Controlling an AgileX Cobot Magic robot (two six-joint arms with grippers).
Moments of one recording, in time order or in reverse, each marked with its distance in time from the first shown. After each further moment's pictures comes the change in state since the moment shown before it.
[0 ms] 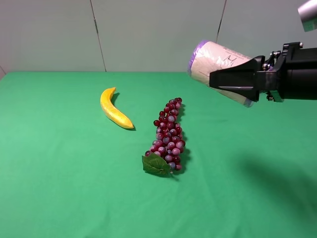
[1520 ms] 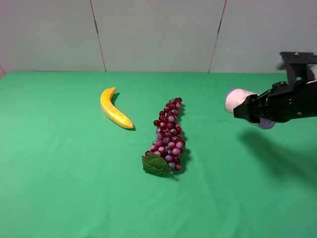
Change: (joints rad) left arm 0.176 0.000 0.000 0.004 0.000 -0.003; right arm 0.000 0.282 0.000 -0.675 -0.550 0.594
